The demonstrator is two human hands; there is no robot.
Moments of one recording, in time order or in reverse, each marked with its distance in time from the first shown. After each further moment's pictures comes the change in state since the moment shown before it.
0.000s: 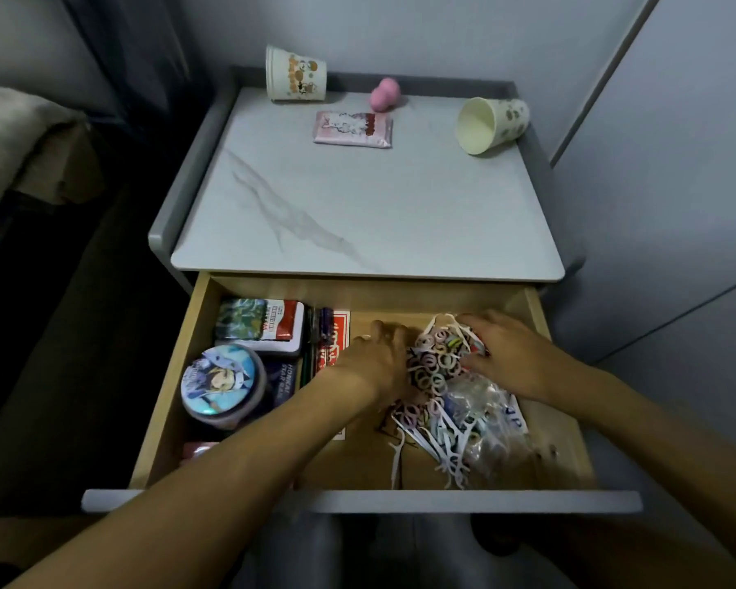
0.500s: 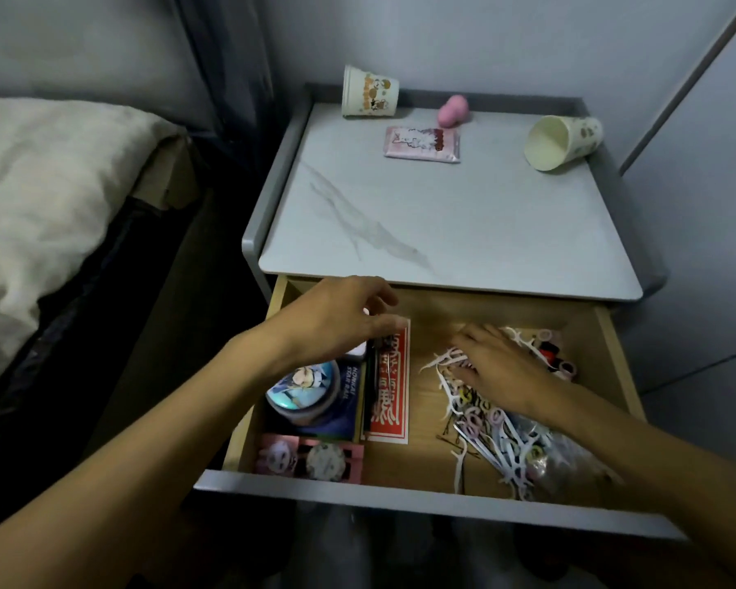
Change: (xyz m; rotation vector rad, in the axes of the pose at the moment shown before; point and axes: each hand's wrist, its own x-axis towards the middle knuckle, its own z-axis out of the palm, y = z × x) left_hand -0.096 -0.086 -0.086 -0.377 0.313 0.082; right_hand 0.032 -0.072 0.027 -0.094 0.025 -0.190
